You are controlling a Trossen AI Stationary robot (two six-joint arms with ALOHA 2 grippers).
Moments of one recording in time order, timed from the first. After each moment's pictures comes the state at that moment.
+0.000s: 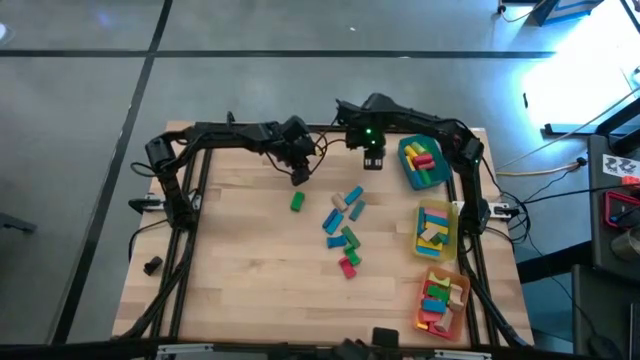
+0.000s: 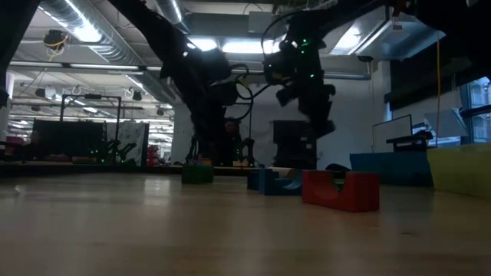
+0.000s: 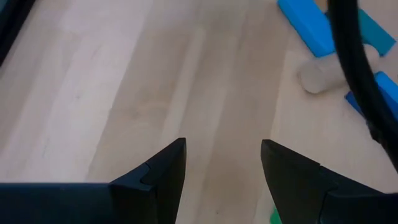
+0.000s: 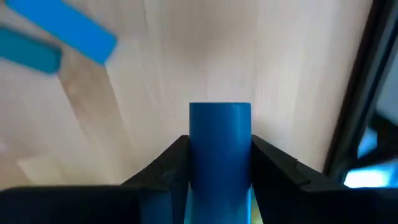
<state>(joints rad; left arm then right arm) 0.51 1.79 1.18 -0.41 0.21 0.18 -0.54 2.06 1.85 -1.43 0.09 -0.44</state>
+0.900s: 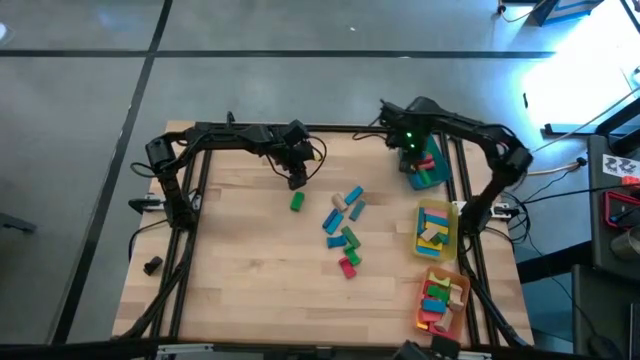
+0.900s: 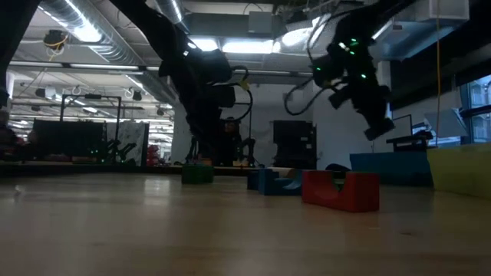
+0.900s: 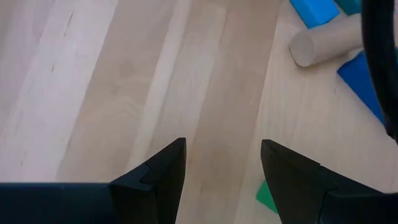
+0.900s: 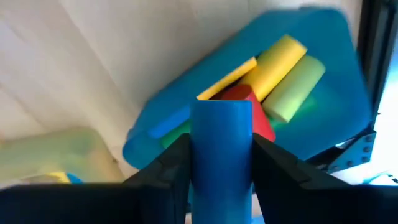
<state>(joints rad) 0.49 1.79 1.18 -0.49 0.21 0.18 -0.70 1.69 1.35 -1.35 0.17 -0.35</state>
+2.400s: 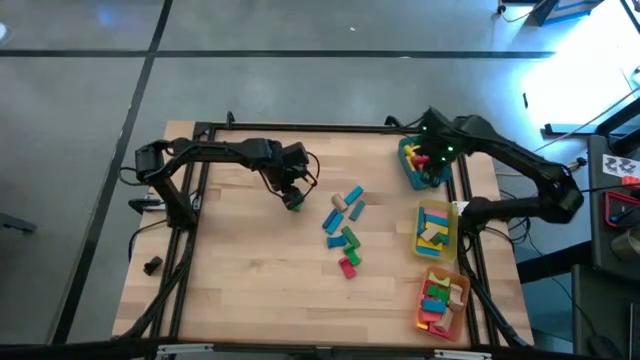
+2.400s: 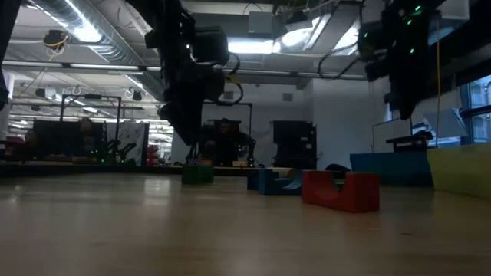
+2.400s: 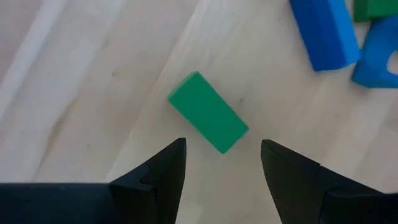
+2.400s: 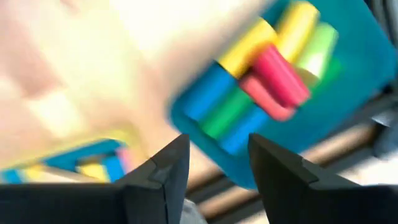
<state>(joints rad) 0.31 1.69 1.18 -0.78 0.15 -0.24 -0.76 1.19 1.04 -1.25 0.02 -0.30</state>
